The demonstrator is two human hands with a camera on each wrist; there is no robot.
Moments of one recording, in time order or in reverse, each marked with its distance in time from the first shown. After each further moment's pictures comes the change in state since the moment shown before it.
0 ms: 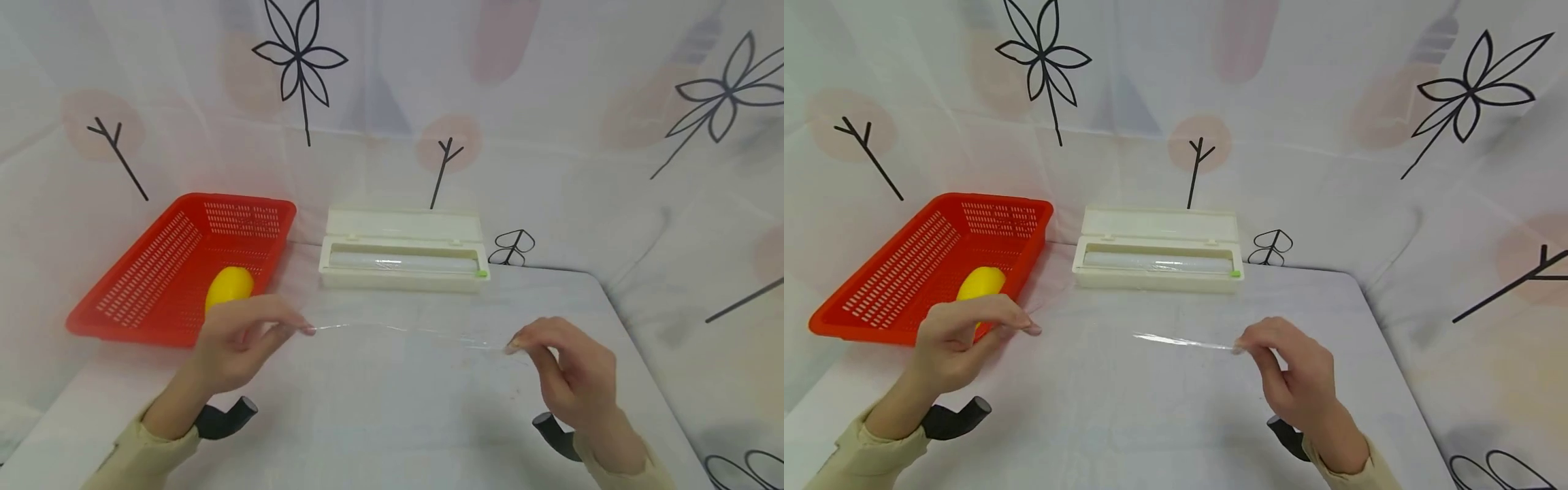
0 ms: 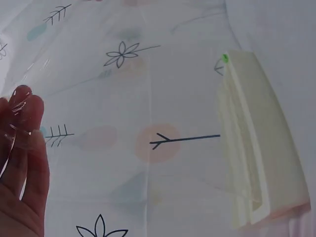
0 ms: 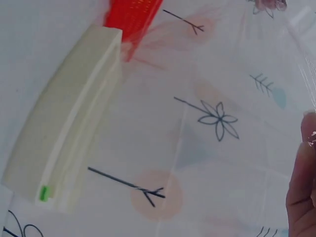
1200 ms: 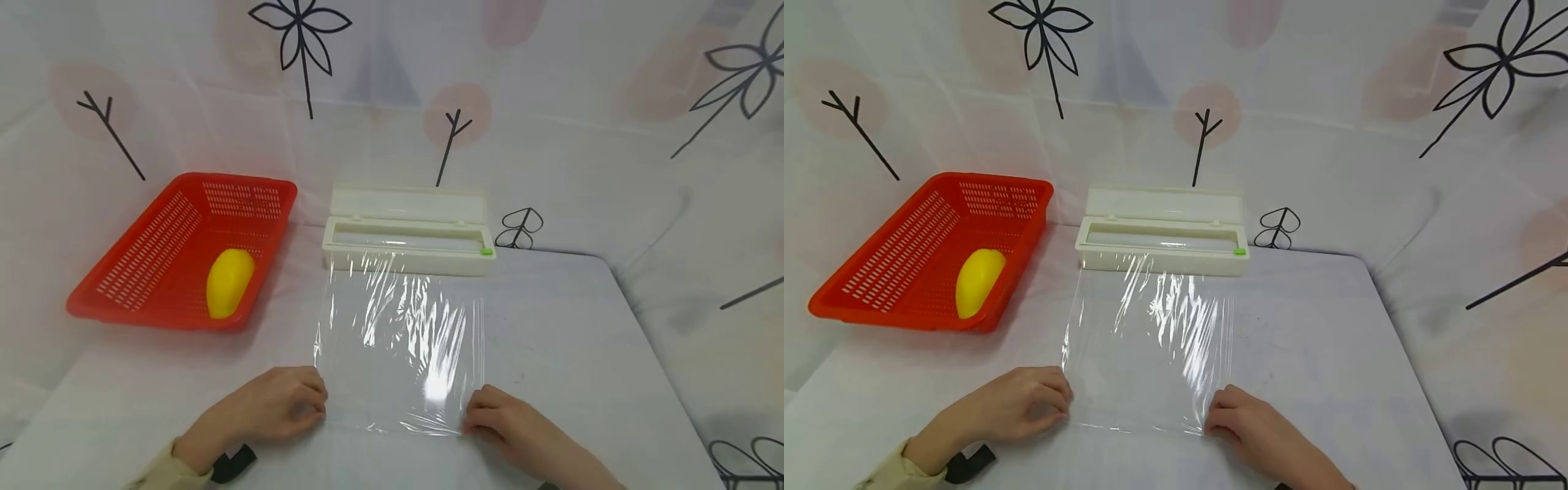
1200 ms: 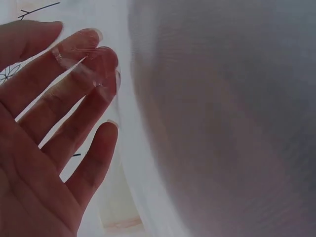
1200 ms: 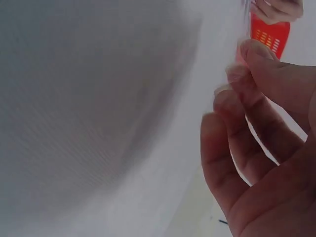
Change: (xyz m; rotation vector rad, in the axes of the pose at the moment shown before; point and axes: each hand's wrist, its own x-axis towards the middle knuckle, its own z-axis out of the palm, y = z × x) left_hand -0.133 -0.024 0.035 0.325 -0.679 -0.393; right_hand -0.148 -0.016 0.010 -0.151 -0.814 0.364
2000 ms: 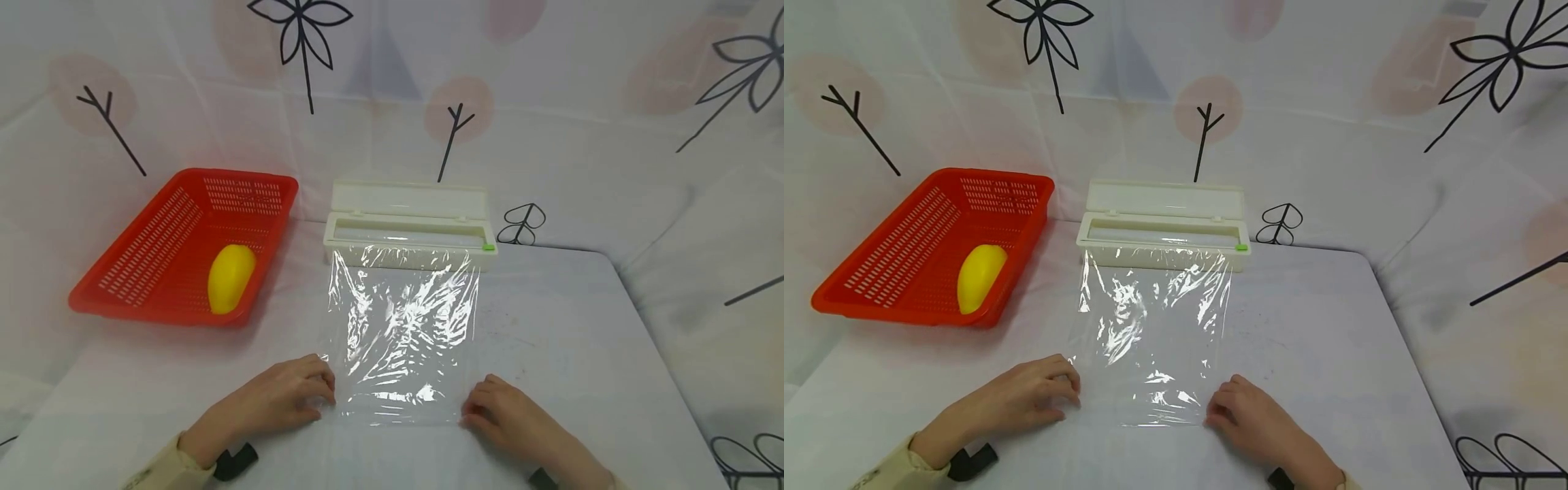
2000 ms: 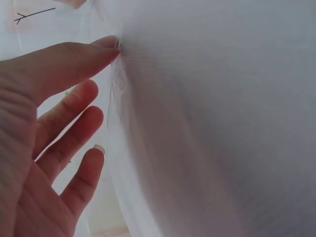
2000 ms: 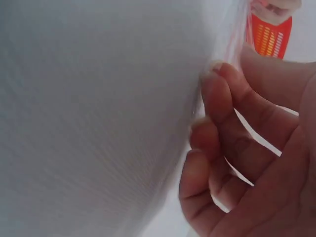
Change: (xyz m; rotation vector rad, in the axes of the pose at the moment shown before) left_hand 0.001 -0.001 0.004 0.043 0.002 -0.029; right_hand 0.003 0.005 0.009 -0.054 -0.120 0.322
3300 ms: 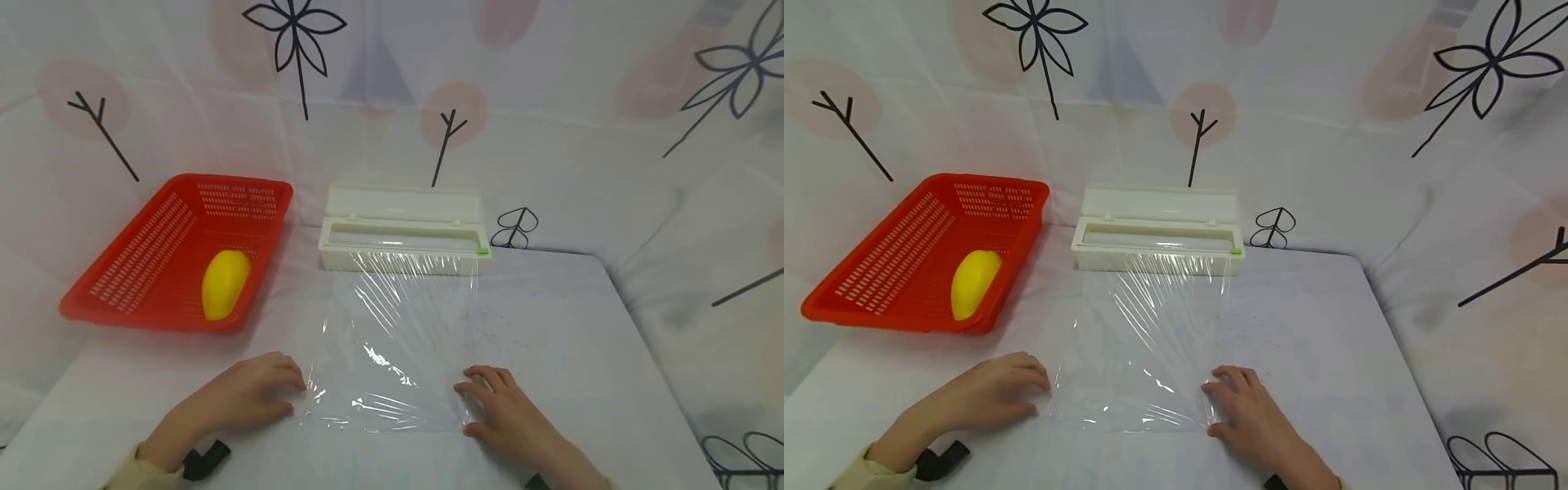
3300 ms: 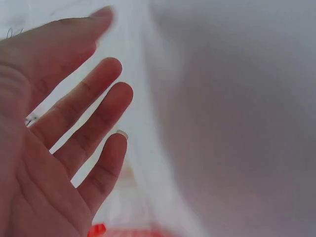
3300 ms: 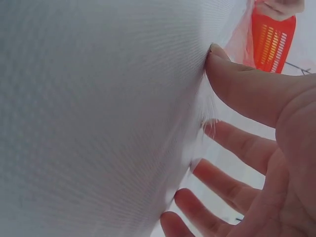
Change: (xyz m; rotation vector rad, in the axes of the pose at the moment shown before) left_hand -0.024 -0.013 -0.027 -0.059 -0.019 -0.200; right_hand -0.005 -0.006 -0.001 -0.186 0.070 0.112
